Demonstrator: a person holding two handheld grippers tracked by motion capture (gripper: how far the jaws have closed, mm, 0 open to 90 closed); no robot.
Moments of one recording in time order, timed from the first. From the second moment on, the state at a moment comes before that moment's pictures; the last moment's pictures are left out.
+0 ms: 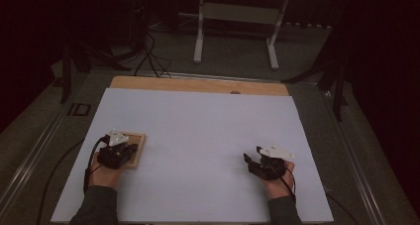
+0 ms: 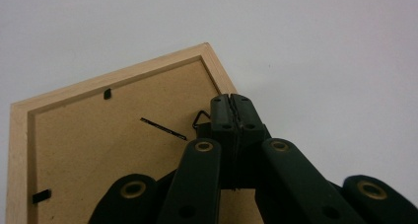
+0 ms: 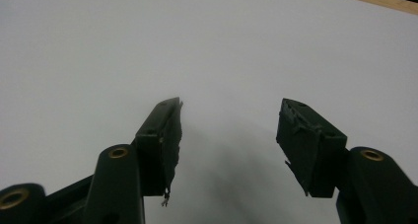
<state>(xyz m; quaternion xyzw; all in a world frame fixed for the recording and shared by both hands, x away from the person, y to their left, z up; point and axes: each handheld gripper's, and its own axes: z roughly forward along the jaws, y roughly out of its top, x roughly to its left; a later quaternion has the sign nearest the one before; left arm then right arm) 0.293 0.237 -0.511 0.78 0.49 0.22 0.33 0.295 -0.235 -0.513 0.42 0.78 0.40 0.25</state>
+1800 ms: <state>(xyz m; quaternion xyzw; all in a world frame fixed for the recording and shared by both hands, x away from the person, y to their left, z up) 0.305 0.205 -0.513 0.79 0.46 0.20 0.34 0.295 -0.234 -0.514 0.42 0.78 0.40 0.25</state>
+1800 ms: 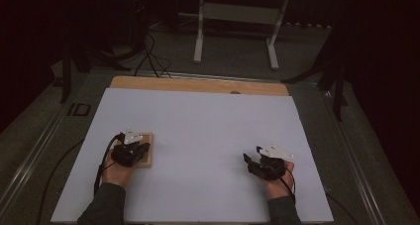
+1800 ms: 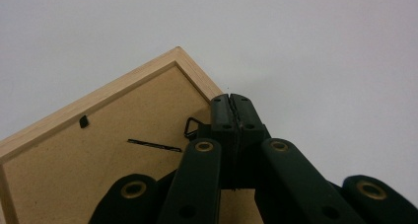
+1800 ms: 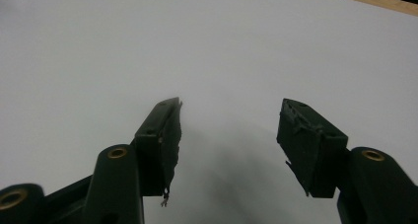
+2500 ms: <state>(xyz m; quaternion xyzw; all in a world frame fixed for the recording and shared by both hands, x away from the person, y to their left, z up) 0.312 0.182 -0.512 0.80 0.45 0.20 0.33 0.296 -0.237 -0.513 0.42 0.77 0.40 0.25</state>
